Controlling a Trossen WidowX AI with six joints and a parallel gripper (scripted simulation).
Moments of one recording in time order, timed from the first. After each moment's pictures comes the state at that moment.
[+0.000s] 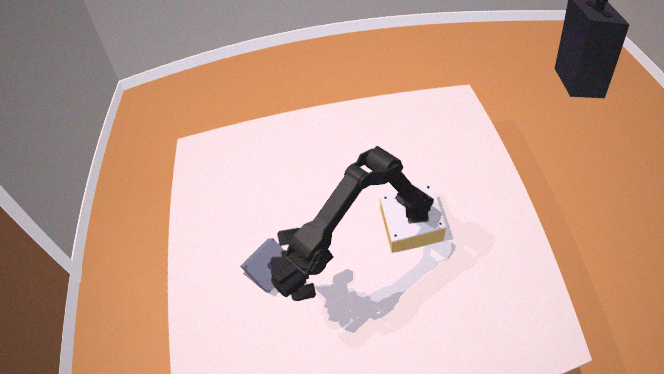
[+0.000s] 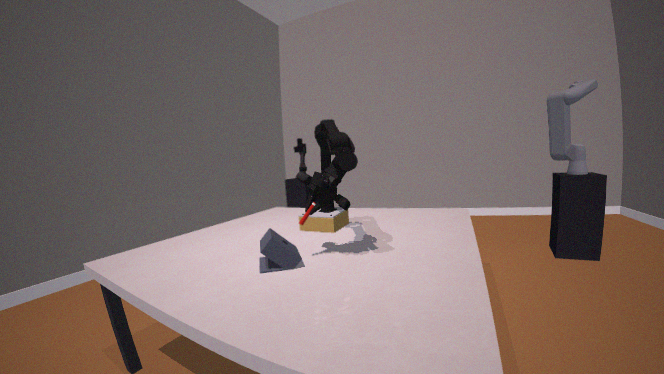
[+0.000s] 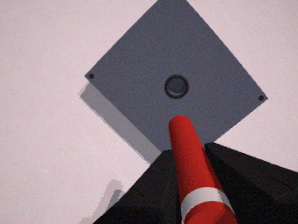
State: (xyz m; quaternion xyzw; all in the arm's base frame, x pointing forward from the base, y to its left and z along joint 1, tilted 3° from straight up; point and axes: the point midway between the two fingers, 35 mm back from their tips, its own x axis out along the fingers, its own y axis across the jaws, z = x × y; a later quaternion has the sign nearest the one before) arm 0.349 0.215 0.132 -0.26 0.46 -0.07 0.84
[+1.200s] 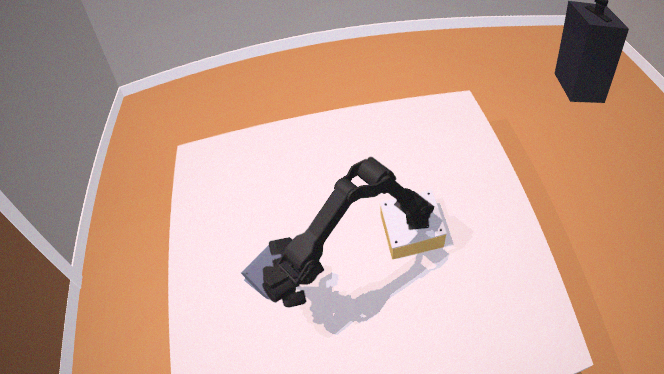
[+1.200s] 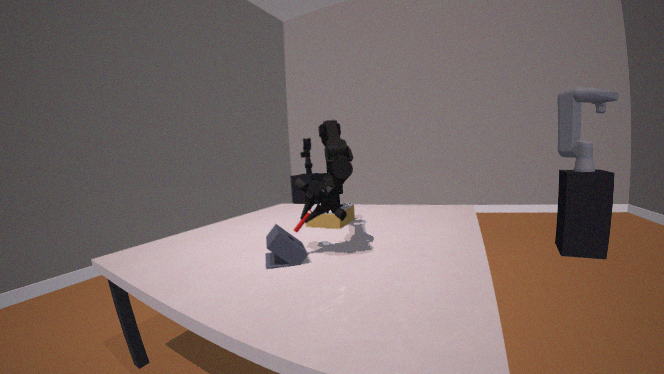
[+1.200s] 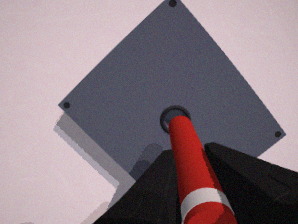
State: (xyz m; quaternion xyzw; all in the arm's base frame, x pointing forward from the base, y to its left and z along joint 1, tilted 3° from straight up) arm 0.386 0.199 0.103 -0.28 0.44 -0.08 0.85
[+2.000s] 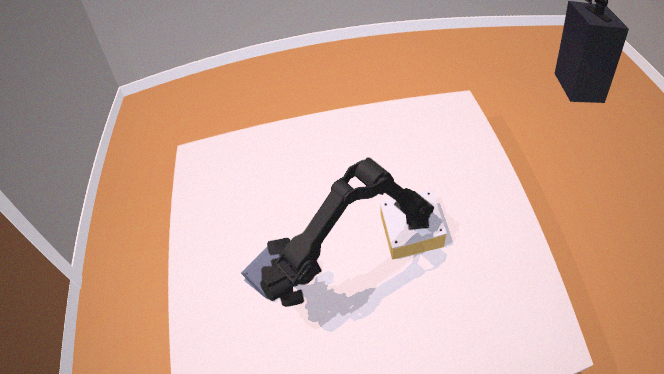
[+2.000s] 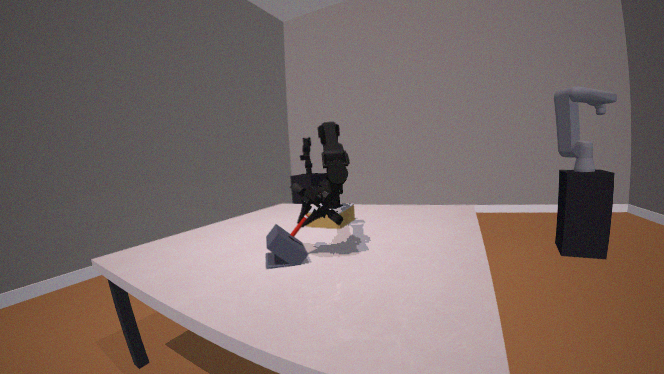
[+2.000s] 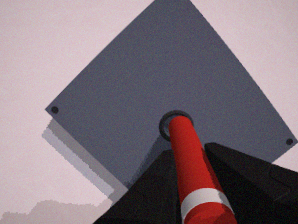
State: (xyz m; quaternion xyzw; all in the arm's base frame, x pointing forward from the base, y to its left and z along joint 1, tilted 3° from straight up) arm 0.396 0.191 0.090 -0.29 0.44 -0.09 0.85
